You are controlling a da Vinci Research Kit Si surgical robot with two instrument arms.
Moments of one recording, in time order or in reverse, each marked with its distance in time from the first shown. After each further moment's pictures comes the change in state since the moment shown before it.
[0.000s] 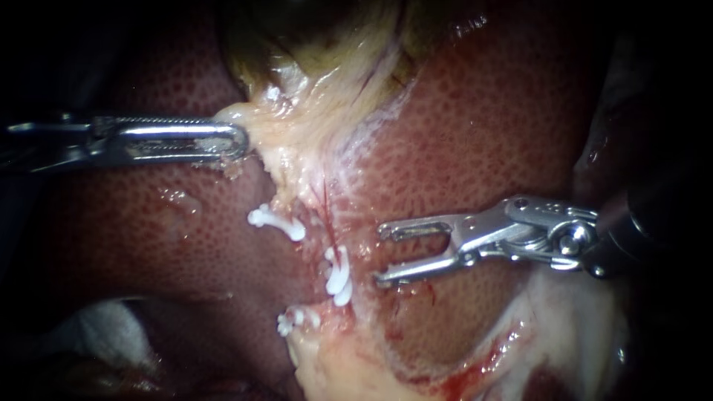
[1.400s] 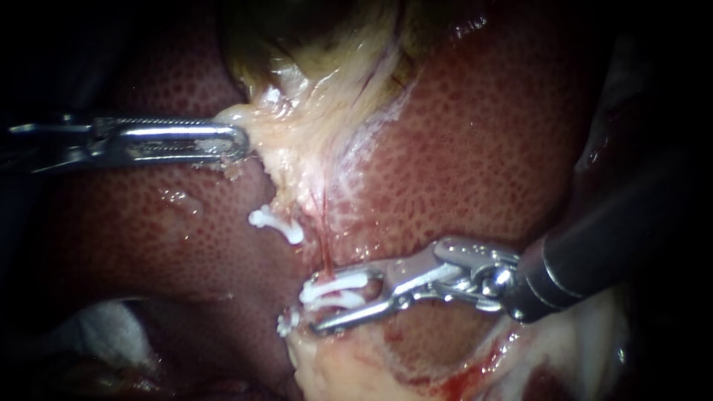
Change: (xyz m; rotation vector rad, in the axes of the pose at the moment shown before) right arm -0.003 -0.002 0.008 0.222 0.002 0.105; left arm 0.000 0.000 0.000 0.000 0.000 0.001
